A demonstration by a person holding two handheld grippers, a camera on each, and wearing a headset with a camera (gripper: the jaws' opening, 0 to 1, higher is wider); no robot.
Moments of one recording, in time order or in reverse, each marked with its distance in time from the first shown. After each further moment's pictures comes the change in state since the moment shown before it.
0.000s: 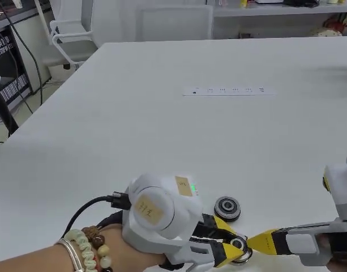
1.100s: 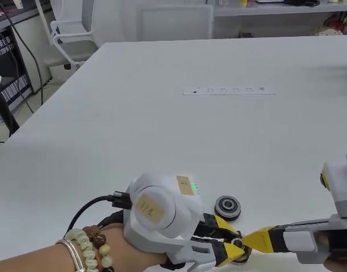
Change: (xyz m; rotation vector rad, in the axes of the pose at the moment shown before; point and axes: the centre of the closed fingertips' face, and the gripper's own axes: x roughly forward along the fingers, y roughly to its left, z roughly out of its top) left arm 0.001 -0.001 0.000 -0.004 0.002 0.003; right arm 0.002 0.013 0.006 -0.023 -0.018 0.059
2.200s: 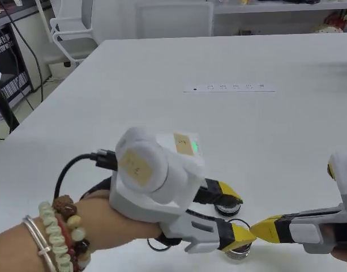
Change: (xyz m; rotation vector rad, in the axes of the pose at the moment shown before) left arm -0.045 -0.004 0.066 0.081 -0.046 -0.002; right arm -0.016 -0.010 0.006 -0.096 -0.013 -0.097
